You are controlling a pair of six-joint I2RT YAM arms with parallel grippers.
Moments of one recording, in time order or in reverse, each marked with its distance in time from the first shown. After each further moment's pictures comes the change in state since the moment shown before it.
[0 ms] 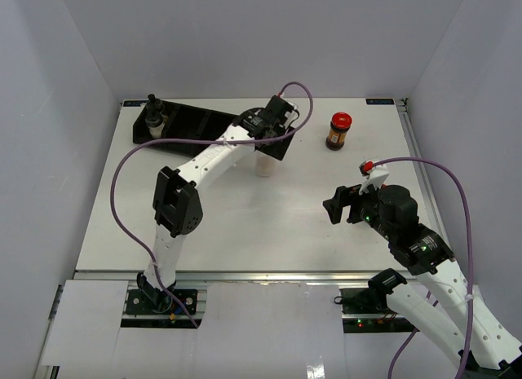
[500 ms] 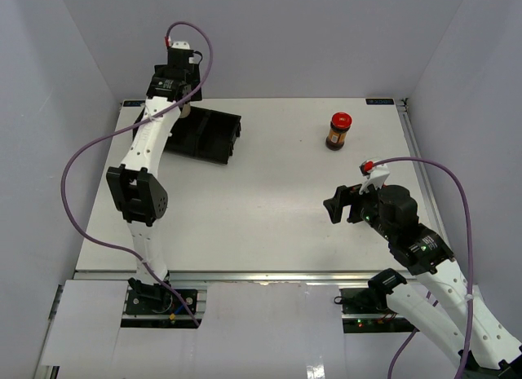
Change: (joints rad) left arm 0.473 -0.071 0.111 0.128 -0.160 -0.003; right arm 0.000 0.001 0.000 0.000 0.015 0.000
